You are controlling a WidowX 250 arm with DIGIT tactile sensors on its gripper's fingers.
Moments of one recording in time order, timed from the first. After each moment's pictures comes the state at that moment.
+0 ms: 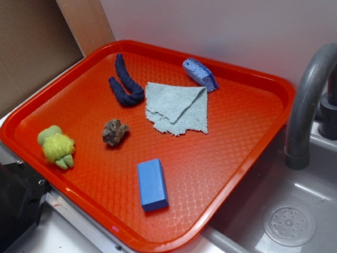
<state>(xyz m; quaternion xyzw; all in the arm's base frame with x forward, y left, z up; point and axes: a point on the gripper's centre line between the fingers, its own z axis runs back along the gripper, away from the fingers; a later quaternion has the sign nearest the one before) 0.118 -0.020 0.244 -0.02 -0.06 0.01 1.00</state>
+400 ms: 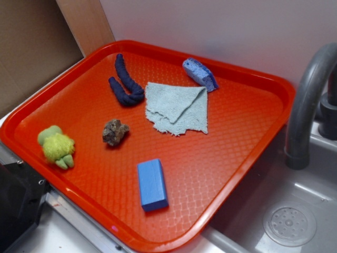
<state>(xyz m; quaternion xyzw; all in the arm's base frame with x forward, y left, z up) 0.118 -0.021 0.241 -0.02 -0.06 0.01 1.00</state>
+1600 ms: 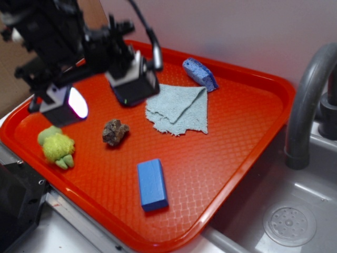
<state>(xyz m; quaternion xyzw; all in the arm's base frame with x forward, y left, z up) 0.150 -0.151 0.148 -0.08 -0.07 0.35 0.93</state>
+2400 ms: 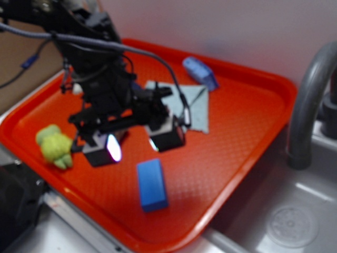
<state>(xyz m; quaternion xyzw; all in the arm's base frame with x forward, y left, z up) 0.166 -0.153 0.070 -0.08 0.02 0.36 0.93</state>
